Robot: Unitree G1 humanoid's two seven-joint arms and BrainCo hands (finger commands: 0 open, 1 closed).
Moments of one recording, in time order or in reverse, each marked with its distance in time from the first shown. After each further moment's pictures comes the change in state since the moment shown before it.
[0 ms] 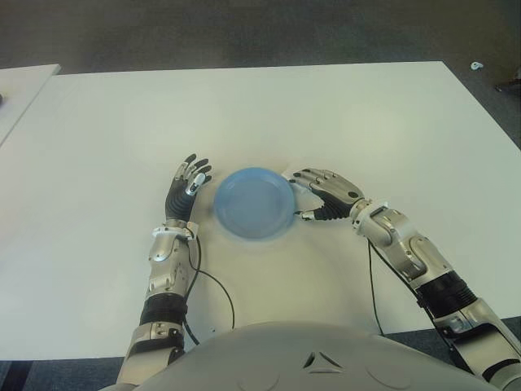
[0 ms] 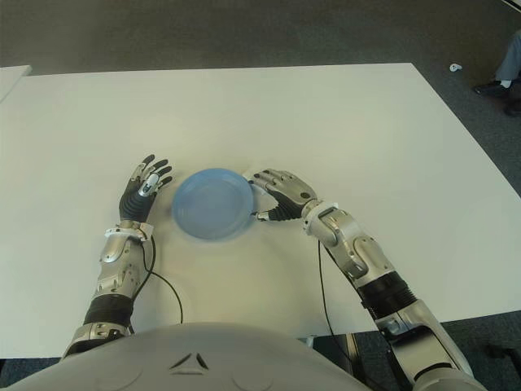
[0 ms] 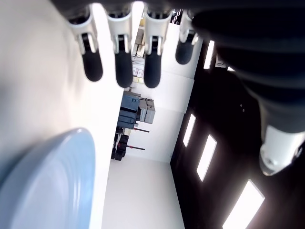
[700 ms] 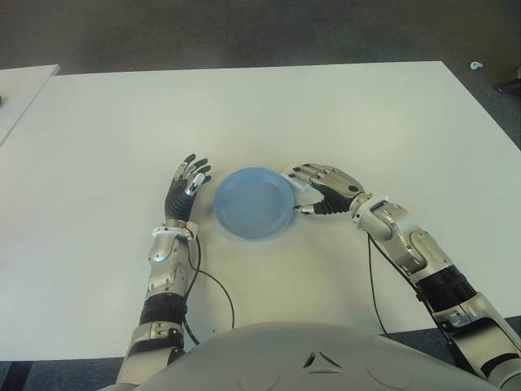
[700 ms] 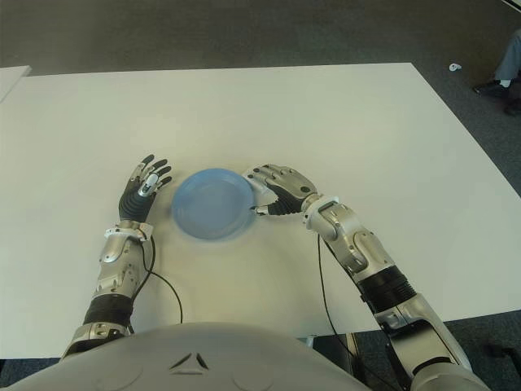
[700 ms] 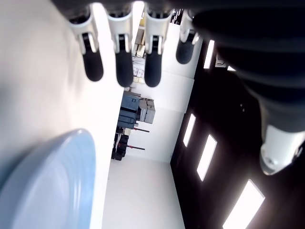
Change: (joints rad) left arm -0.001 0.001 0.002 0.003 -0.001 -0.001 -0.001; right arm -0.032 0.003 -0.002 0.002 0.008 0.010 0.003
